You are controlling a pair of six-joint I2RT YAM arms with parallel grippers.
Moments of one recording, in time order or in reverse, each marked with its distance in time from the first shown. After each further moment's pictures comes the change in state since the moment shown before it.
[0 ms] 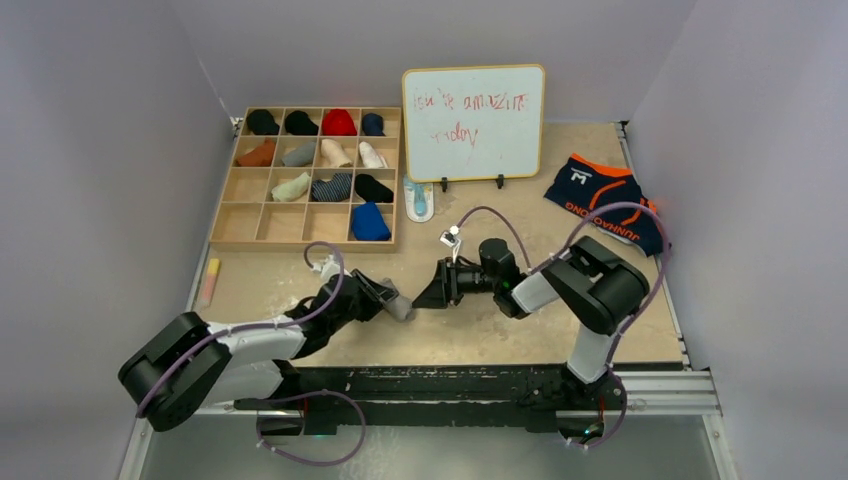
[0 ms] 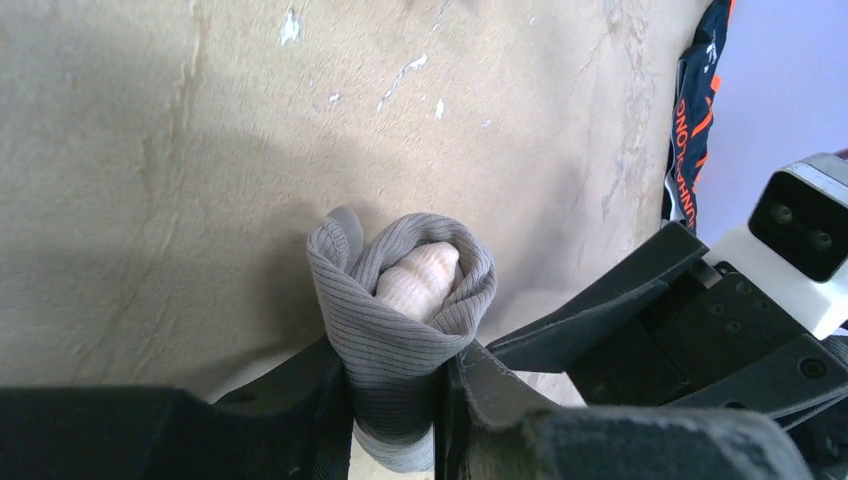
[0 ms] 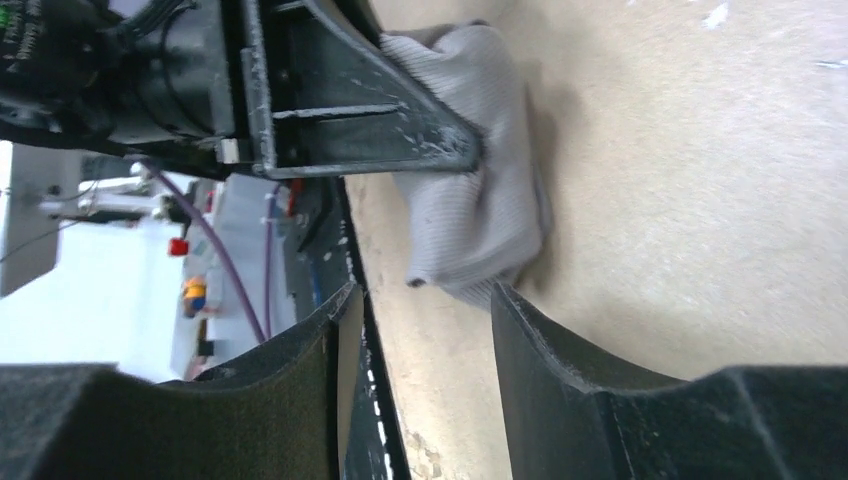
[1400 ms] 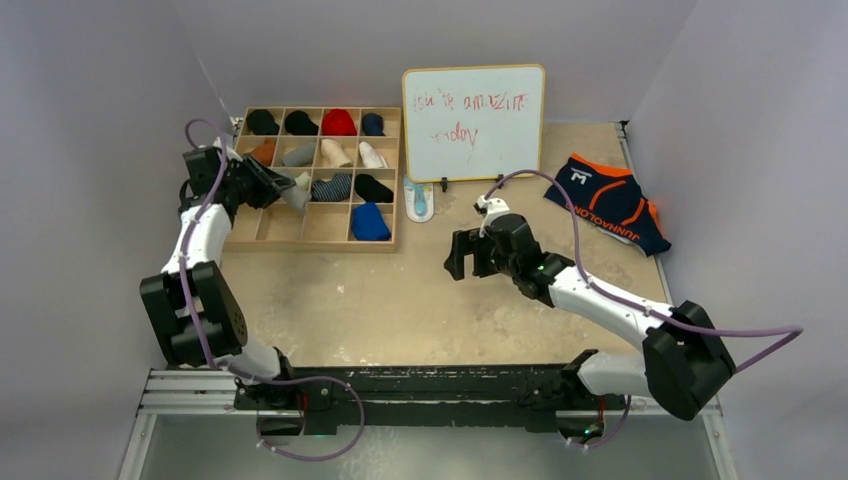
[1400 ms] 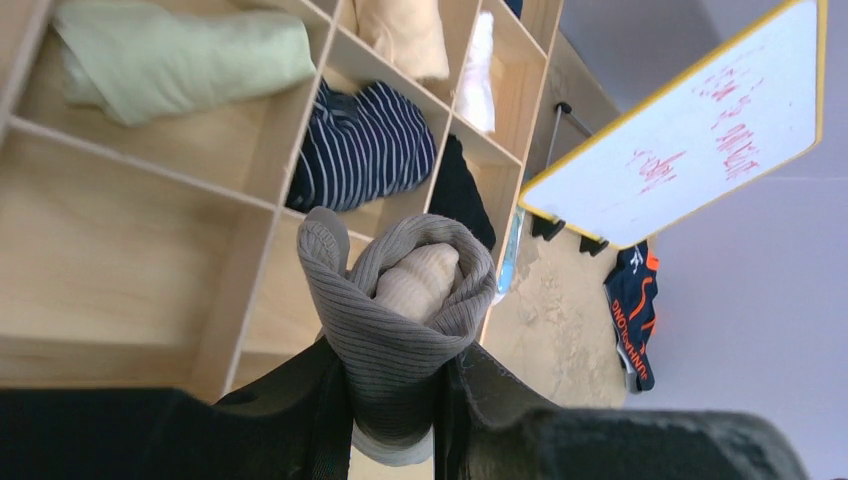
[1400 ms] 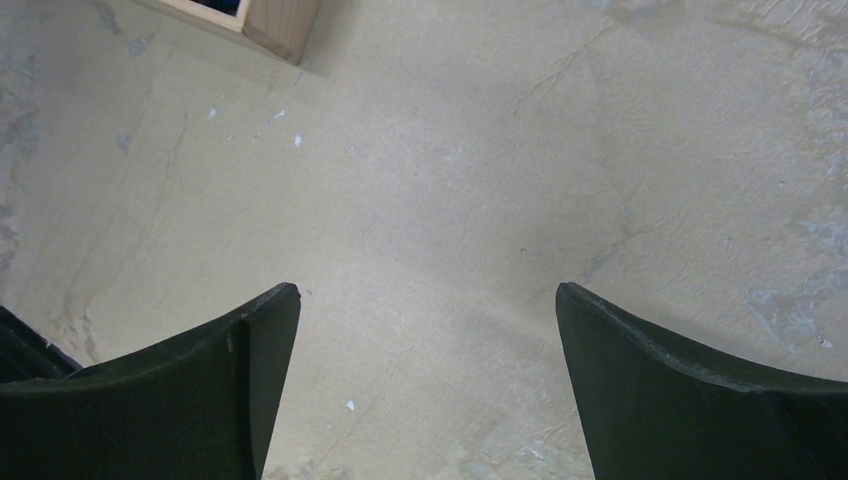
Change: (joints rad) left arm 1.043 0.283 0.893 -0.678 0.719 0.718; right arm -0.017 -0.583 0.182 -1.083 0.800 -0.385
